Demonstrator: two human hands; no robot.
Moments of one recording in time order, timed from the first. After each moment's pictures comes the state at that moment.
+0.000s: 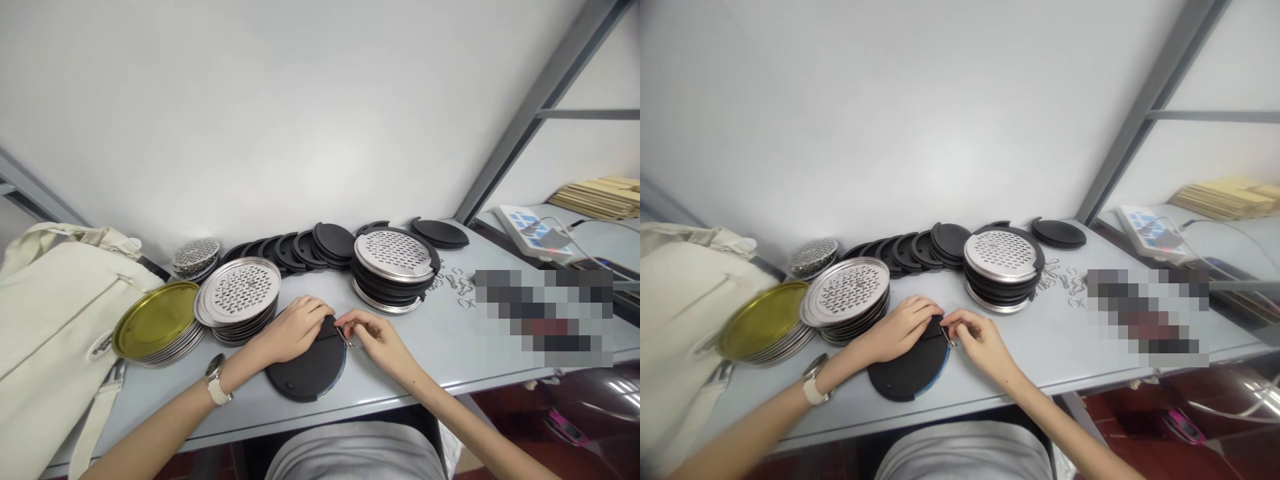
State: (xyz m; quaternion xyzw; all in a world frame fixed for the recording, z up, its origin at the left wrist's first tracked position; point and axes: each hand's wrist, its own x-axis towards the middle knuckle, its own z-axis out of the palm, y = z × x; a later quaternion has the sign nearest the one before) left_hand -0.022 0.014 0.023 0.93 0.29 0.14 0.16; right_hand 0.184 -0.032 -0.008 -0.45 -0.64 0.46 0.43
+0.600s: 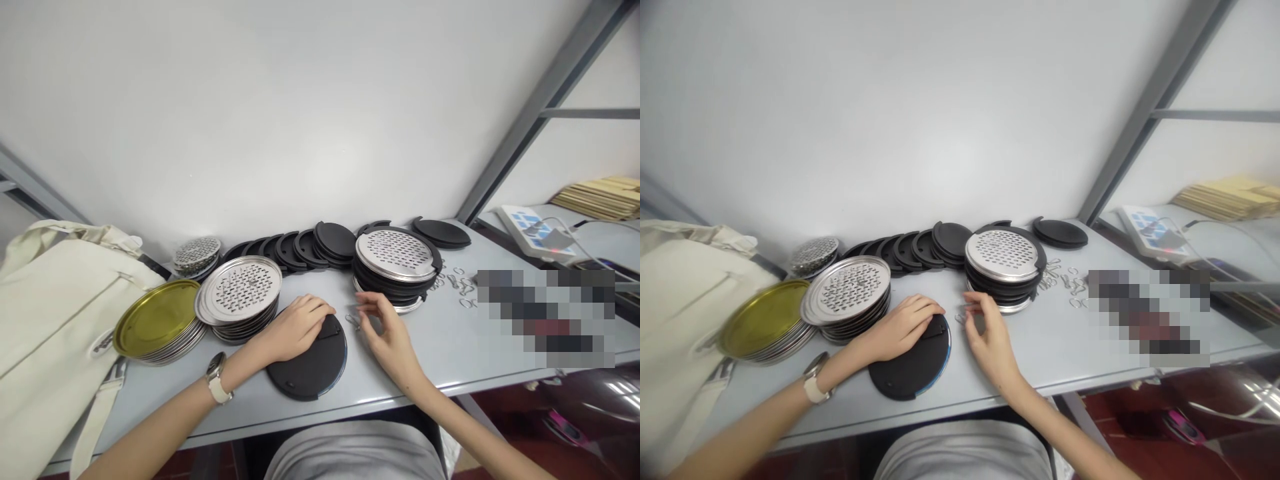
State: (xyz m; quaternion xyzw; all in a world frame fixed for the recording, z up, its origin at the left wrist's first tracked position) left_hand -0.023 0.013 0.024 0.93 0.29 0.14 0.16; right_hand 0.185 -0.033 -0.020 -0.51 -0.64 0.25 0.52
